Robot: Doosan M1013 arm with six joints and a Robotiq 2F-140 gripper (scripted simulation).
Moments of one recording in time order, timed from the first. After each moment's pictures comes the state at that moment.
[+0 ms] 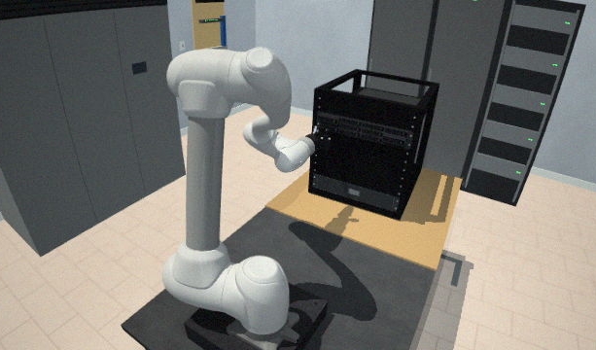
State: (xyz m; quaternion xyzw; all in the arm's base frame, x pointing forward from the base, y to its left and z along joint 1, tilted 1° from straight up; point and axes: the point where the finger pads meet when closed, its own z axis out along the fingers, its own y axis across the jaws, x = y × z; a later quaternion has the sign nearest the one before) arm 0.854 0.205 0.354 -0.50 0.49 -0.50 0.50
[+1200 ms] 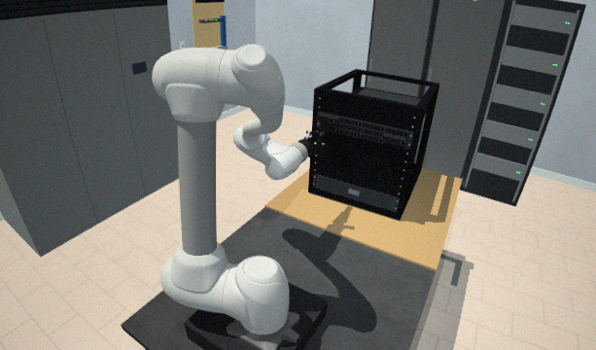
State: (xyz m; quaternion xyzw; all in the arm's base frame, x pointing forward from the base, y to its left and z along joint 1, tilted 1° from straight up) arm 0.785 0.204 0.354 -0.50 0.49 -0.50 0.50
